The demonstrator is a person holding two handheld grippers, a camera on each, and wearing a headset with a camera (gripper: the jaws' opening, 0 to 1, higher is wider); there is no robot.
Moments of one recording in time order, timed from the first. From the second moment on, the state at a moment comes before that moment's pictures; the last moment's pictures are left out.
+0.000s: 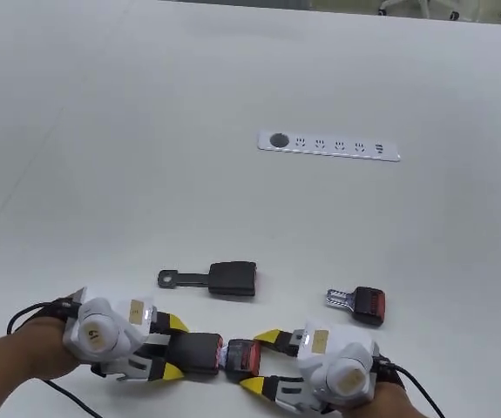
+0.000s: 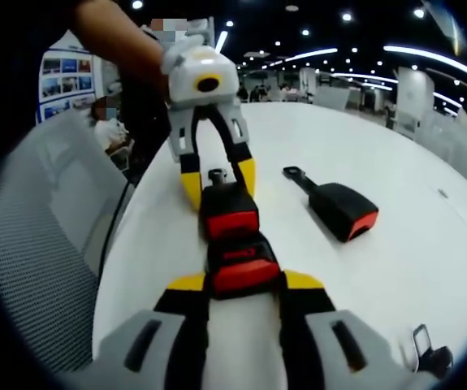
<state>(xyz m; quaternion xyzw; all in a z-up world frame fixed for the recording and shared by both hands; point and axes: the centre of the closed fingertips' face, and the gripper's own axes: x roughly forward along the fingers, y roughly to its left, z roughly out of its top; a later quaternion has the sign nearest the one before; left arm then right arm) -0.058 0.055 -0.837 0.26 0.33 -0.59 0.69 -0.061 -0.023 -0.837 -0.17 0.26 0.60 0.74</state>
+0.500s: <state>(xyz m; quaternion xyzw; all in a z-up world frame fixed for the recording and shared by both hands) -0.062 0.048 -0.833 0.28 0.36 -0.57 0.68 -0.057 -0.019 -0.816 -0.17 0.24 0.59 0.75</state>
